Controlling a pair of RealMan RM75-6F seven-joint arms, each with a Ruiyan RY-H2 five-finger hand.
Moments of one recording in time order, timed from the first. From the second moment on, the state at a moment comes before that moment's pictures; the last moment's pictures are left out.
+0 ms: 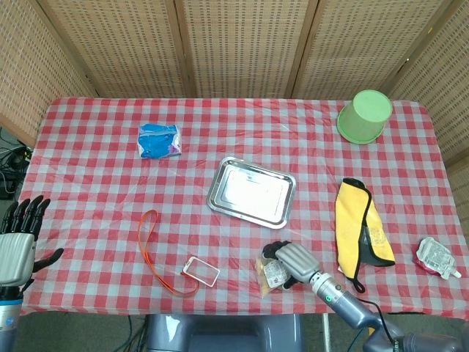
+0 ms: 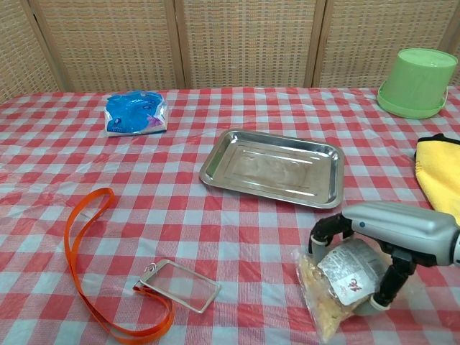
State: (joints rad) left arm -0.09 -1.27 -0.07 -1.54 1.53 1.57 0.16; right arm 0.54 -1.52 -0.04 -1.47 -1.59 0.96 0.10
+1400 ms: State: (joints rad) left arm -0.10 -1.26 -0.09 -1.53 1.49 1.54 0.11; right arm 0.81 -1.54 0.33 -1.46 -1.13 0.93 -0.21
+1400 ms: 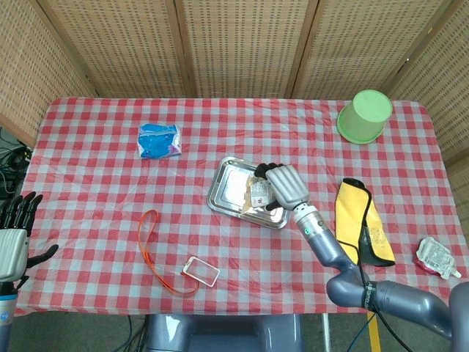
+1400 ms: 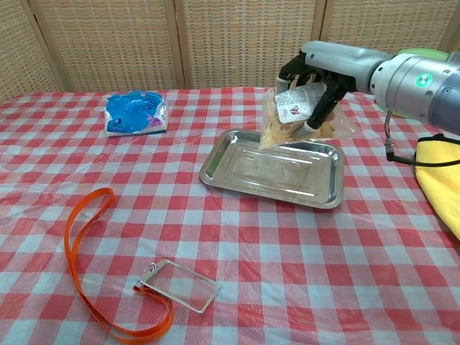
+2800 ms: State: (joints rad) left arm -0.10 -1.23 -0.08 -1.54 1.51 1.55 0.06; right arm 0.74 -1.53 0.25 -1.44 -1.06 1.09 -0.29
